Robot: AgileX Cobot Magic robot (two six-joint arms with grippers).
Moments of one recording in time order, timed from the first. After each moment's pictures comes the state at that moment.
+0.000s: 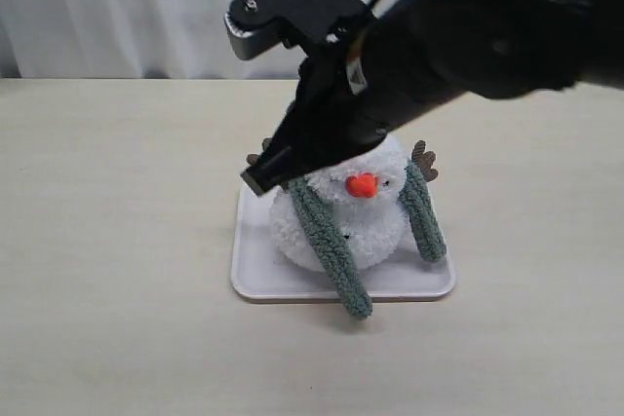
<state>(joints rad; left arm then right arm) 0.03 0.00 0.00 0.04 0.36 0.06 0.82 1.57 -1.29 -0.28 0.77 0.18</state>
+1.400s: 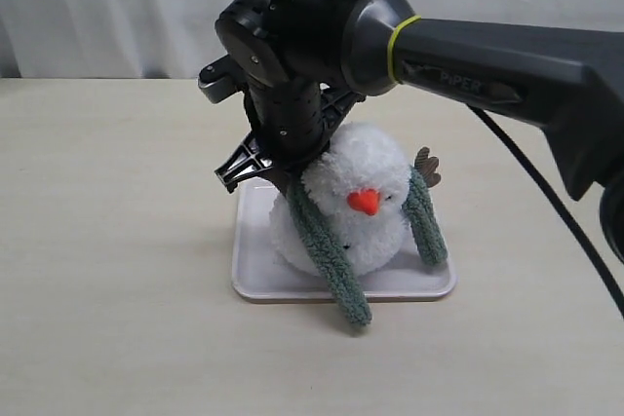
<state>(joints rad) 0.03 0.00 0.00 0.04 0.36 0.06 0.76 2.15 -1.87 -0.36 1.18 0.30</state>
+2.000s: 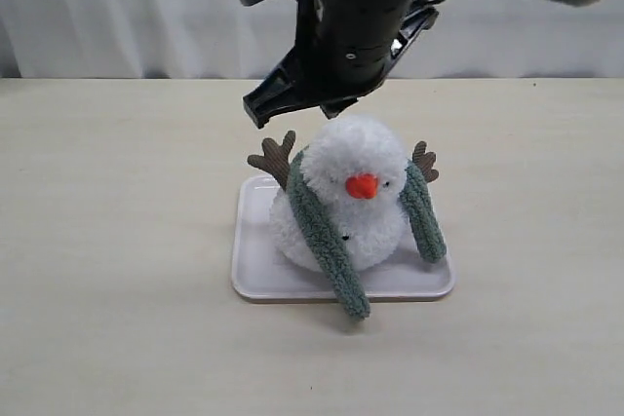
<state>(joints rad) 0.03 0.00 0.00 0.04 0.36 0.06 0.75 1.78 -1.66 -0.33 1.14 0.28</state>
